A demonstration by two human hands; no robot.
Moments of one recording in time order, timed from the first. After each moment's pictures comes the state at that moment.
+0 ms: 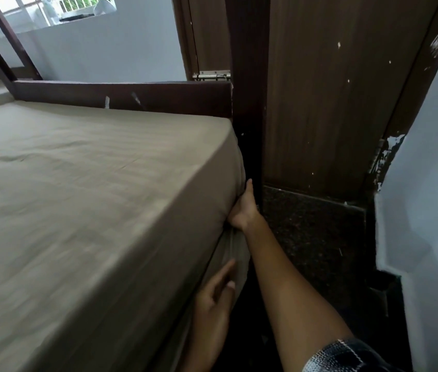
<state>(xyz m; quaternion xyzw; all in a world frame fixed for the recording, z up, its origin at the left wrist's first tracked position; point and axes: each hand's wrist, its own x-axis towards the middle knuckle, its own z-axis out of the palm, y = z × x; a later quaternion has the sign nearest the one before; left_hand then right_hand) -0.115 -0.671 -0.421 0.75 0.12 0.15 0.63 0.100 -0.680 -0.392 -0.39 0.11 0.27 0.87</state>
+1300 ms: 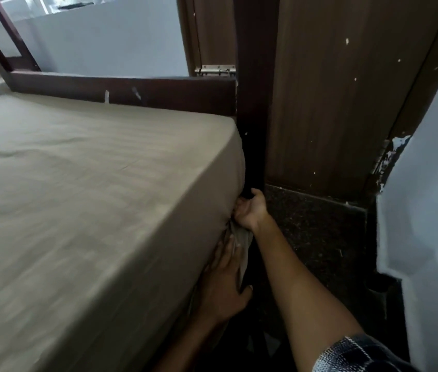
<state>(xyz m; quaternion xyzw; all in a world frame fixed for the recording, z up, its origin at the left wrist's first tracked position) -0.060 -0.644 -0.444 0.98 -0.01 0.06 0.17 0.106 -0.696 -0.386 -0.39 0.19 0.30 0.85</state>
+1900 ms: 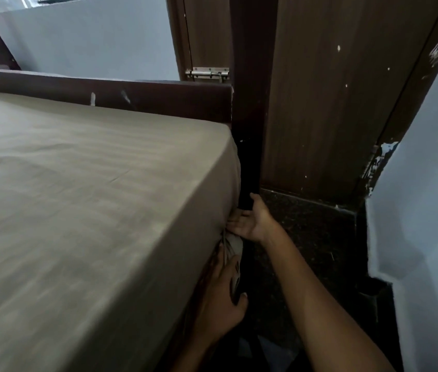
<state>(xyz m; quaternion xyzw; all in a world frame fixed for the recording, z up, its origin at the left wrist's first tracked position) -0.061 -0.648 -0.438 0.97 0.02 0.08 0.25 0.099 -0.712 -0.372 -0.47 0.19 0.35 0.79</state>
